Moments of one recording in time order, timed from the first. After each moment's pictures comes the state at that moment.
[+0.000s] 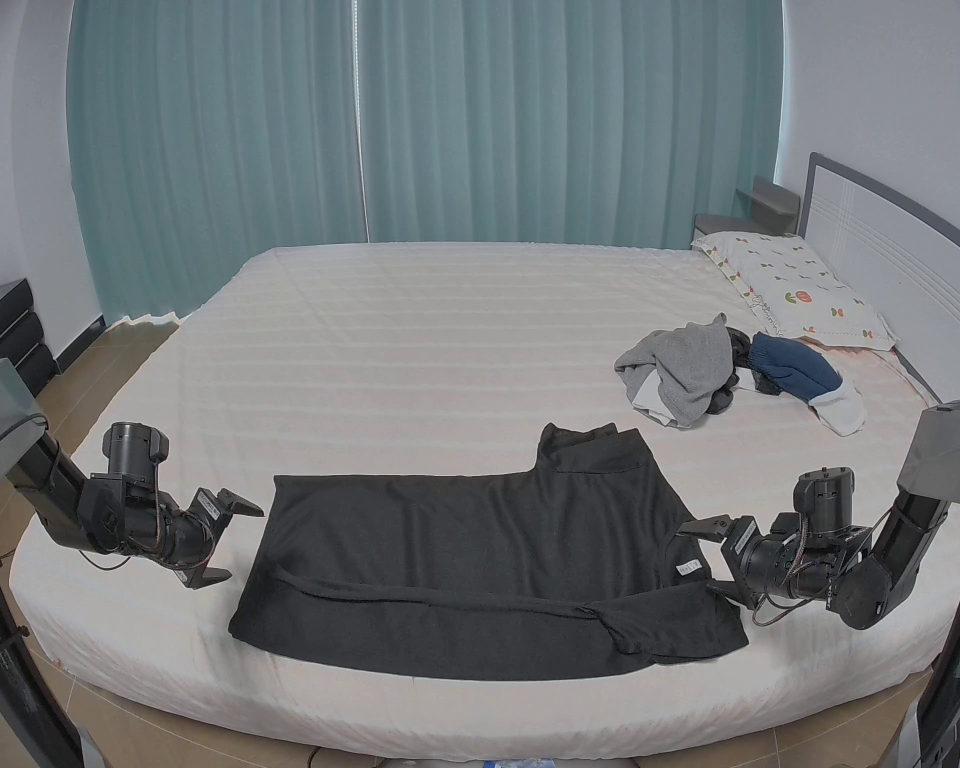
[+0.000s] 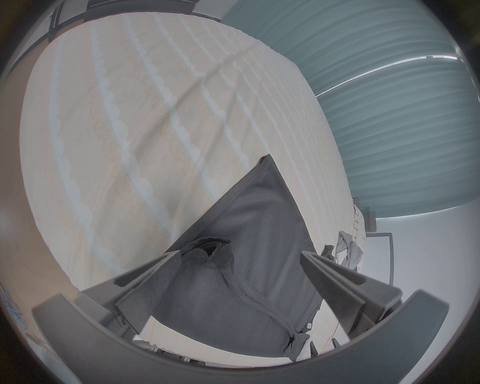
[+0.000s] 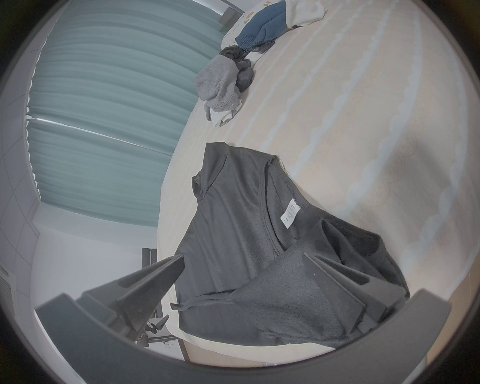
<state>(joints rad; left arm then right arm) 0.11 1.99 -0.74 -0.37 -0.35 -0.91 0.18 2.07 -0.41 -1.05 0.27 1.03</state>
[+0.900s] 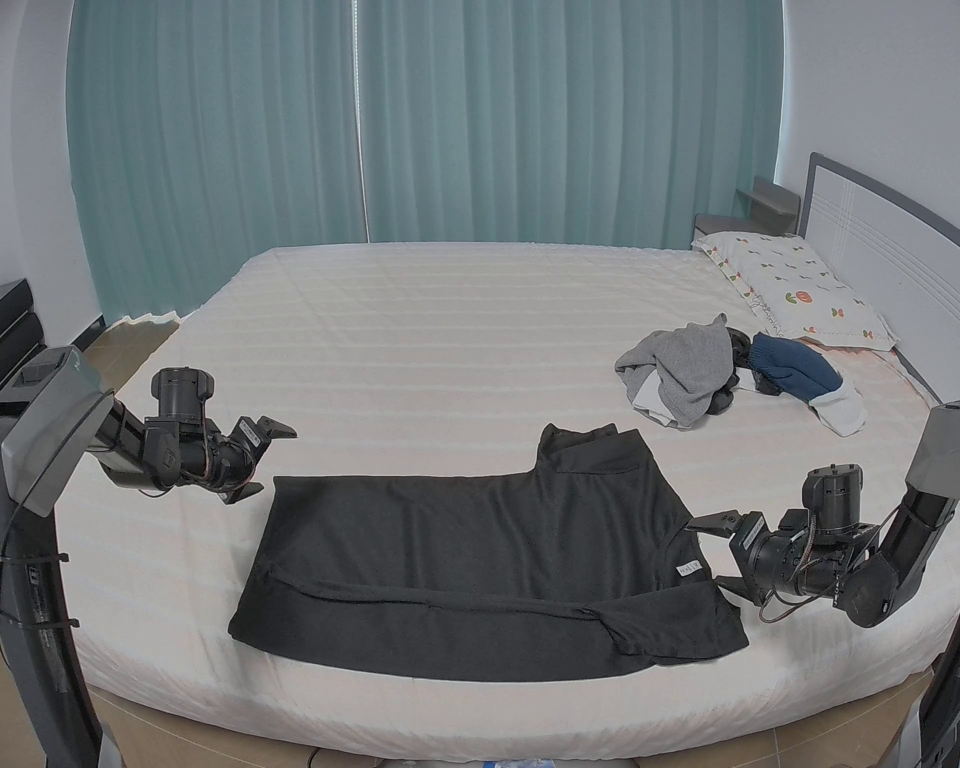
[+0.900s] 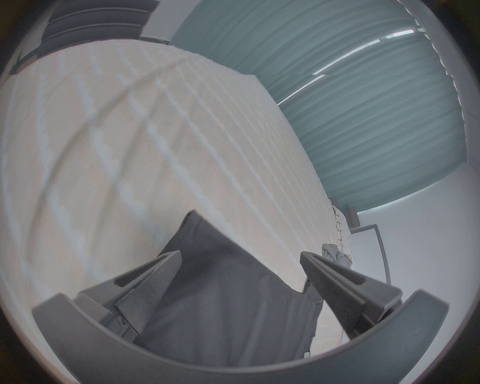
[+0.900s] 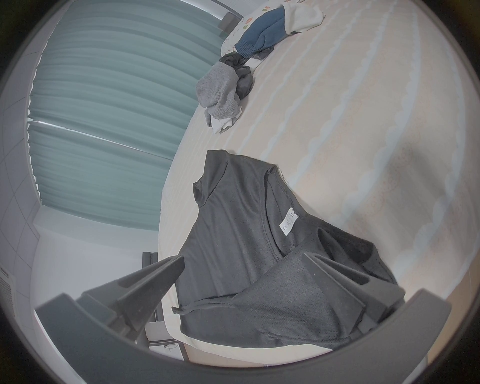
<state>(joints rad) 0.07 2.33 -1.31 -0.36 -0.34 -0.82 0.16 2.05 -0.40 -1.05 0.27 1.03</state>
